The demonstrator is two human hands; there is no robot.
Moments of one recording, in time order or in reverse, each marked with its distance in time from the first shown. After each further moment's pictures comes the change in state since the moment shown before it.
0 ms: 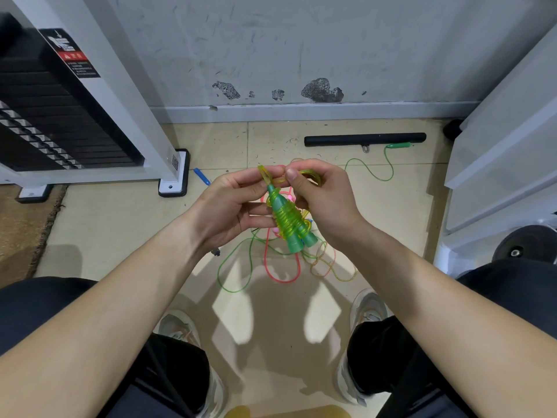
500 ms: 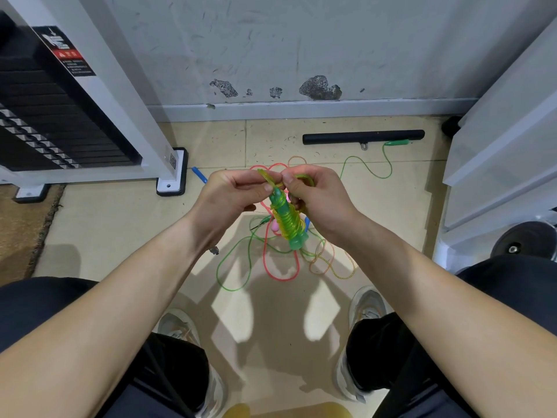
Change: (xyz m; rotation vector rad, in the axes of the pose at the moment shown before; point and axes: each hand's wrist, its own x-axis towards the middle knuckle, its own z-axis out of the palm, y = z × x) left_hand 0.001 -0.002 0.001 0.422 0.174 0.126; right_hand 0.006 0.009 -0.003 -0.025 -0.084 0.146
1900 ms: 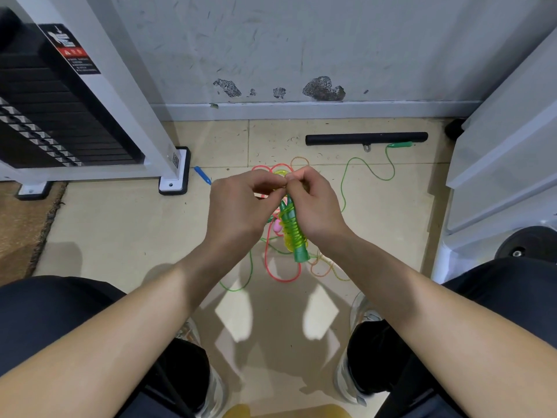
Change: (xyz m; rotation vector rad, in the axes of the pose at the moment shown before) left_hand -0.016 0.003 0.028 0.361 0.360 0.304; right_hand -0.008 0.001 0.024 -0.242 0.196 -0.038
